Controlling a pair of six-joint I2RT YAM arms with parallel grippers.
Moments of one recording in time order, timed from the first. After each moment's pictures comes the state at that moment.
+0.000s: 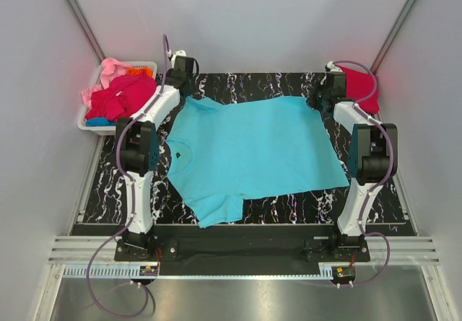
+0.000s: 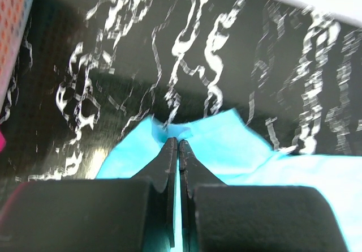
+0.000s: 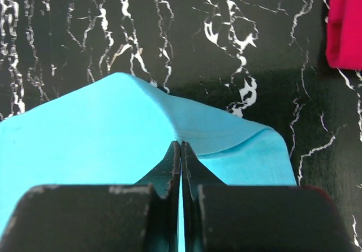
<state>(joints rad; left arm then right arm) -0.24 2.19 1.93 -0.42 -0.28 -0.42 0.01 1.99 1.44 -0.04 -0.12 0.33</state>
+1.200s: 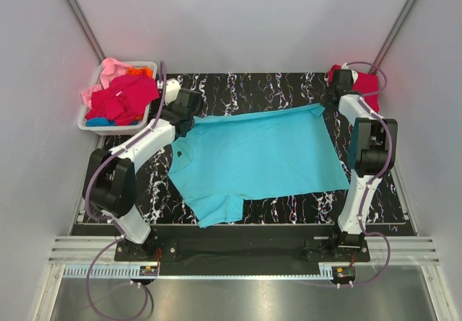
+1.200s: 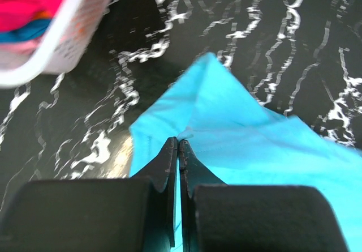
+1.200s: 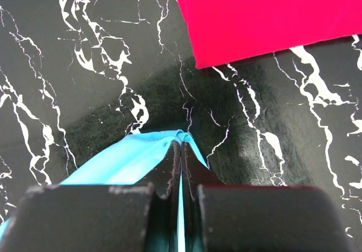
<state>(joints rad) -0.40 1.68 1.26 -0.38 -0.64 -0.59 -0.05 2.11 1.61 -0.26 0.16 0.38</state>
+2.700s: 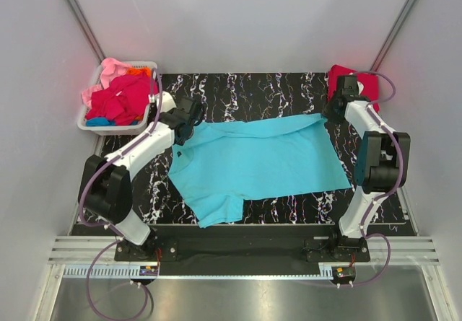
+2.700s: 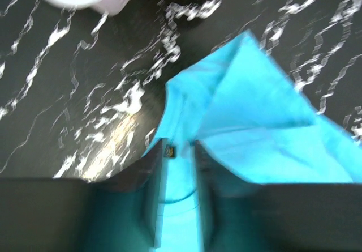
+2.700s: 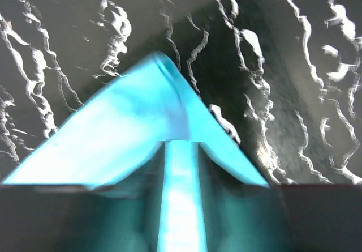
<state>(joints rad) -0.44 1.60 1.22 -0.65 -0.74 -0.88 -0.05 1.88 1.43 -0.43 0.11 0.45</state>
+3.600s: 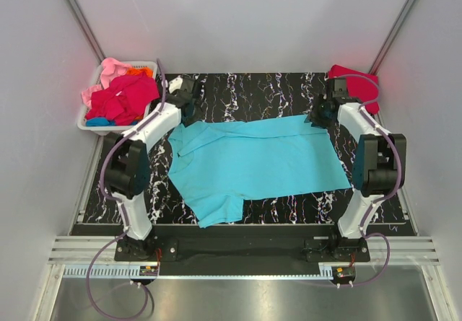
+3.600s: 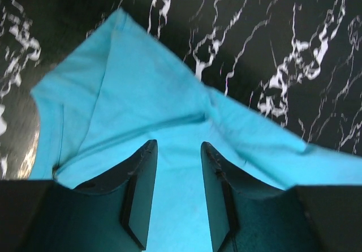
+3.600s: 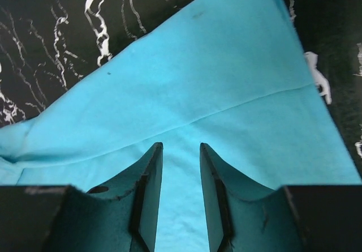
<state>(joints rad) -0.38 1.84 1.47 -0.59 -0.34 -0.85 0.02 1.85 1.39 -0.49 -0.09 0.50</state>
